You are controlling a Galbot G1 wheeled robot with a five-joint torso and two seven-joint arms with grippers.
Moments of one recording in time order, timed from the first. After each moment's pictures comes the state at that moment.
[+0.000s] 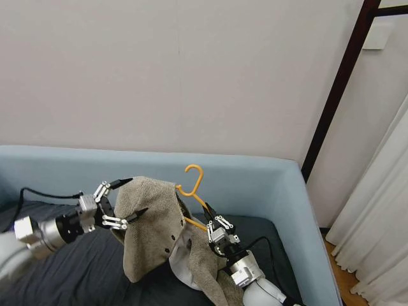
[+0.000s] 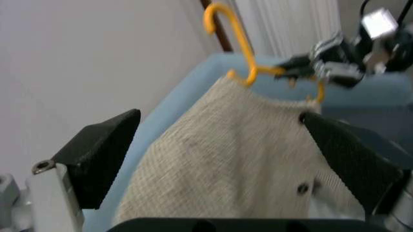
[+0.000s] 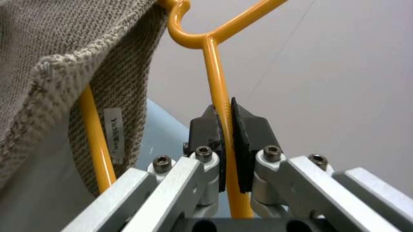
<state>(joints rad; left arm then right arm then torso) 1.22 -0.13 -0.54 -1.72 -0.96 -0.40 0.77 -0.83 1.05 -0.35 1.73 -0.19 0.19 0.44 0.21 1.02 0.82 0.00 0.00</state>
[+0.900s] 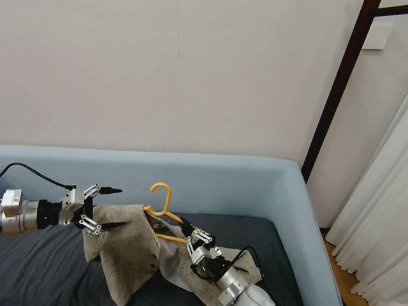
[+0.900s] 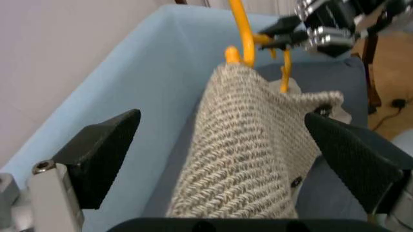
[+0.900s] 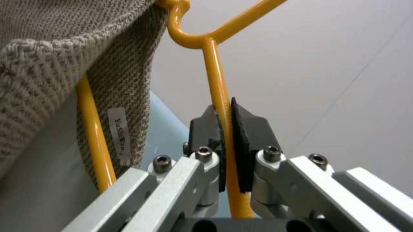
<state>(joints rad) 1.23 -0.13 -0.53 -1.74 -0.85 -0.27 0.90 -0.89 1.10 -0.36 1.73 -0.39 0.32 0.32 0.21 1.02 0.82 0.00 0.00</state>
